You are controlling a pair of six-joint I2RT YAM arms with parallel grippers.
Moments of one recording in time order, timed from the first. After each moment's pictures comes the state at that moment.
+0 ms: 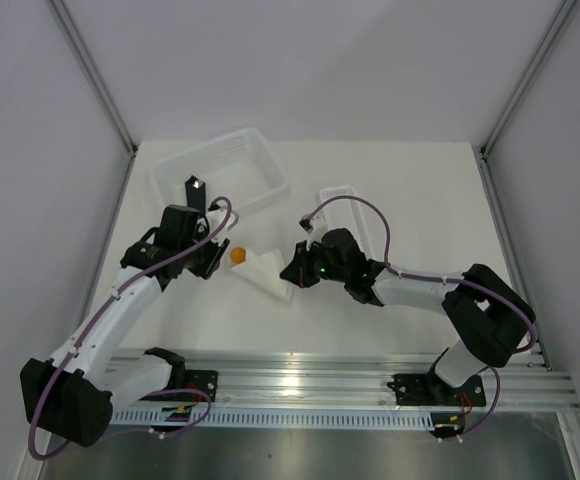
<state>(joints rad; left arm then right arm) -0.31 1.05 0.90 -0.73 0.11 0.31 0.83 1.59 0.78 0.37 -0.28 0.52</state>
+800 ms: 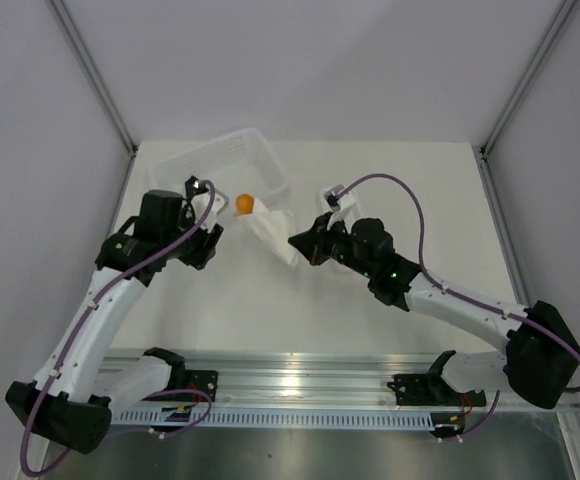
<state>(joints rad) -0.30 1.02 1.08 -0.88 0.12 0.31 0.83 1.31 0.80 0.34 -0.12 0.44</state>
